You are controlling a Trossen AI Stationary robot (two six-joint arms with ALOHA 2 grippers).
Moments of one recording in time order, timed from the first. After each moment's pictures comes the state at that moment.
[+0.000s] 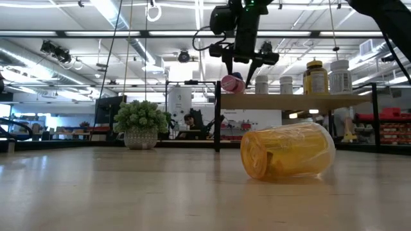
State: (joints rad) left arm 0.24 1.18 1.62 -0.86 0.18 -0.40; right arm -0.42 1.99 2.02 -1.36 0.03 1.23
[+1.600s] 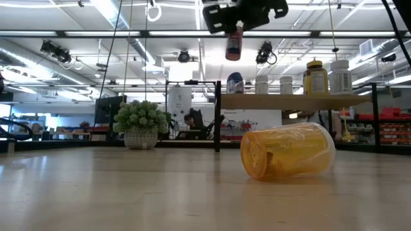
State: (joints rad) left arm 0.25 1.20 1.59 -0.90 -0.12 -0.14; right arm 0.14 1.99 1.80 -1.49 1.55 1.40
